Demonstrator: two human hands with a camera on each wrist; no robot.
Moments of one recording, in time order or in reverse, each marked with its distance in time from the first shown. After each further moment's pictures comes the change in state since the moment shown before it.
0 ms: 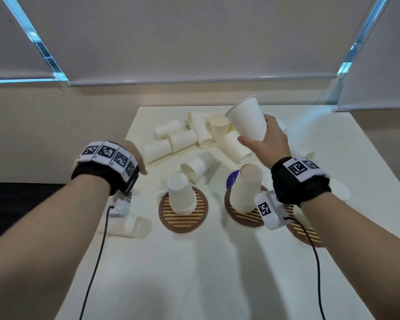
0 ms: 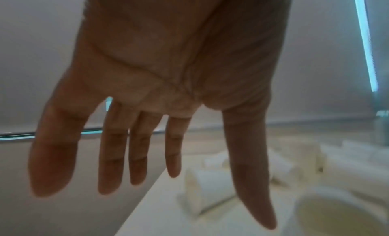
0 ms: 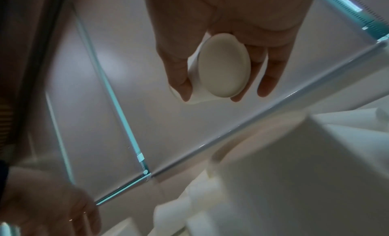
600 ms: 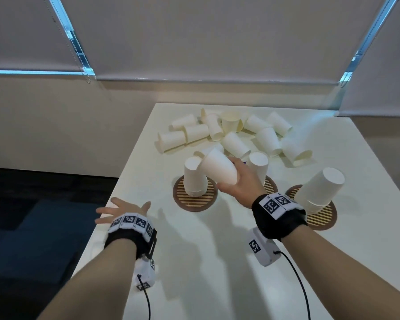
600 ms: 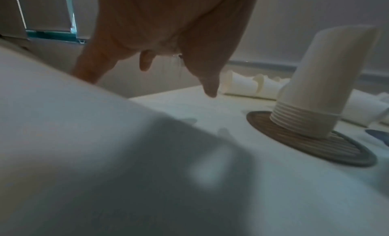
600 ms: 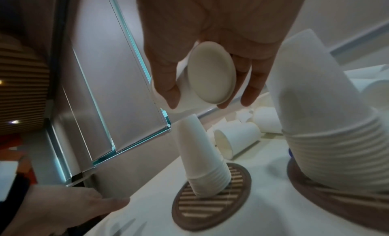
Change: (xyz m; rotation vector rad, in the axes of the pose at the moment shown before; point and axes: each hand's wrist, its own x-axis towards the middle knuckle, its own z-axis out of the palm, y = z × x) left_hand -0.032 -0.115 0.176 -0.340 0.275 -0.539; right_hand -0.117 0.011 0.051 -0.062 -0.342 -0.093
